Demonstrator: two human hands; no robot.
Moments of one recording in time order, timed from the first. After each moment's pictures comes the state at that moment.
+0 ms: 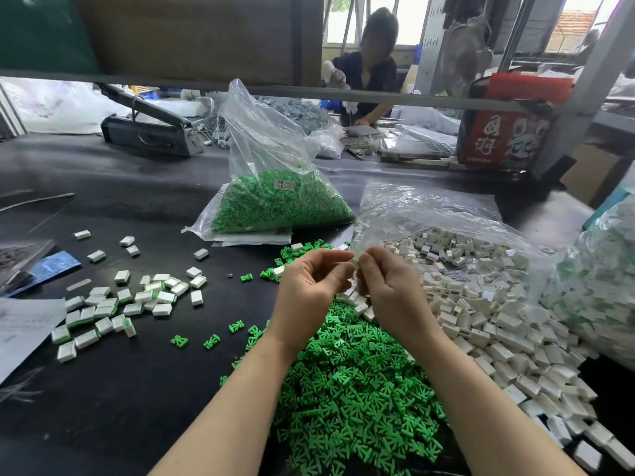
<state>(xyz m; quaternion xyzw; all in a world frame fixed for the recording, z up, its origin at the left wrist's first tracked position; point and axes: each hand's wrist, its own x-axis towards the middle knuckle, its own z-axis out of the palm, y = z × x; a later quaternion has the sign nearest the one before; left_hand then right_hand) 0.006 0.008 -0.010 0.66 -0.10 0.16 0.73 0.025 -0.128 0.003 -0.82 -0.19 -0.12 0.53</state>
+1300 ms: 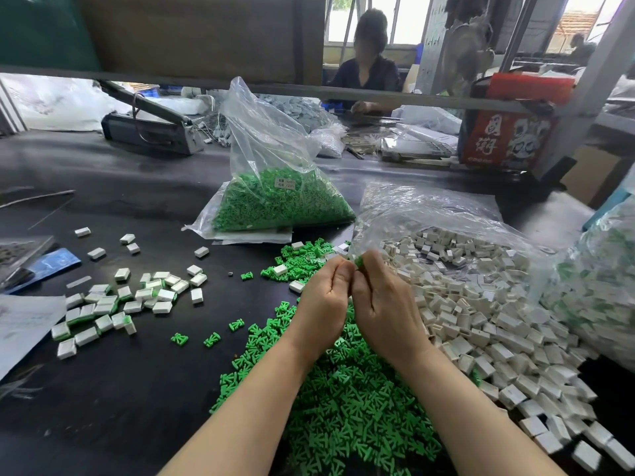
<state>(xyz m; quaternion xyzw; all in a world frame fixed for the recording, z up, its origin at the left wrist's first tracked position) 0.003 -0.010 -0.011 0.74 -0.05 0.11 0.66 0.015 -0.120 -0.015 -0.85 -0.26 -0.27 0.38</state>
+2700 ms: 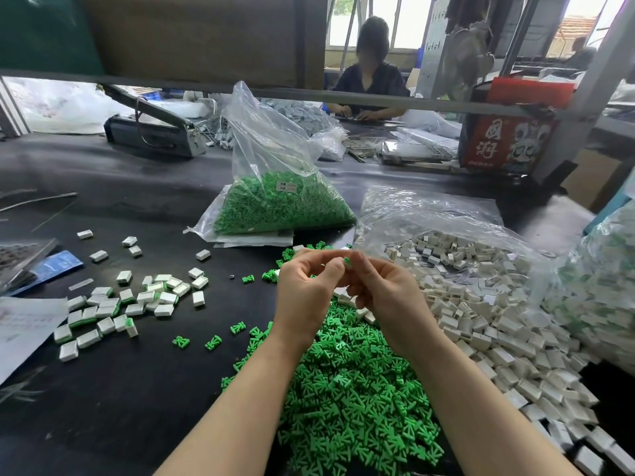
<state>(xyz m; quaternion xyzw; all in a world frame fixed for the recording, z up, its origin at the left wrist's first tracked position) 0.000 0.003 0.003 0.65 -0.04 0.21 0.73 0.016 -0.120 0.011 -0.67 -0.12 0.05 0.73</state>
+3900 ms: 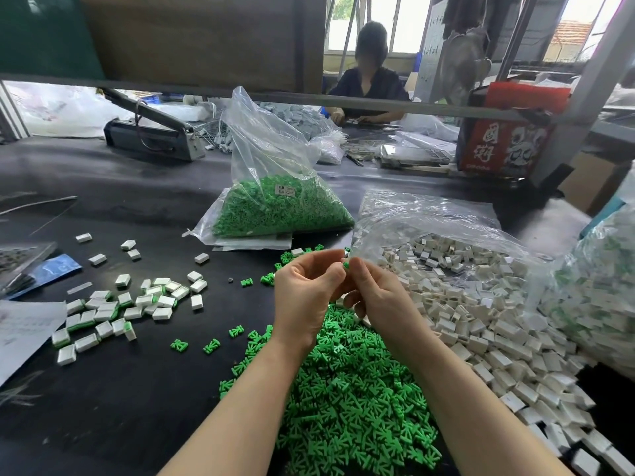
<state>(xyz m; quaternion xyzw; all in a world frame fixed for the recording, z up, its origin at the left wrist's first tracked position) 0.003 -0.001 0.001 0.55 -0.01 0.19 0.81 0.018 -0.118 0.006 -0.71 -0.20 0.05 0.68</state>
